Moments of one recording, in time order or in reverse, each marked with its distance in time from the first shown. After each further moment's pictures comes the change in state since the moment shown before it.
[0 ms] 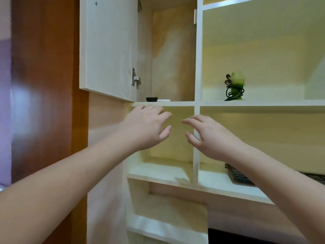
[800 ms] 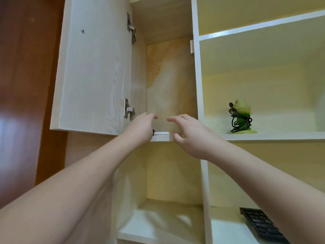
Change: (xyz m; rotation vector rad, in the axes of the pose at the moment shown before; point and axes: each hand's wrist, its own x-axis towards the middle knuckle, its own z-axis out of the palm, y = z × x) left_hand 0.127 -0.078 0.070 -0.439 -0.002 -0.327; right_hand 0.117 0.003 -0.005 0.149 0.128 0.017
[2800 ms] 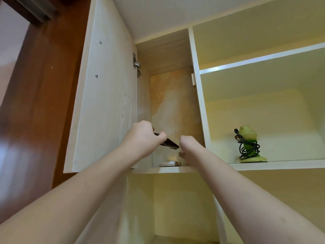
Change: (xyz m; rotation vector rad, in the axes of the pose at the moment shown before) left_hand -0.002 0.022 -0.078 -0.209 0.137 -0.139; right_hand 0.096 0.005 0.018 1.217 0.146 0.831
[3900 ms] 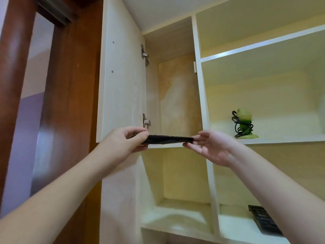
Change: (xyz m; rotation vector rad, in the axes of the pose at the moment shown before) left_hand -0.132 -0.008 -0.067 -0.671 -0.164 -0.173; right_hand -0.107 0.018 -0.078 0.441 -0.359 0.131
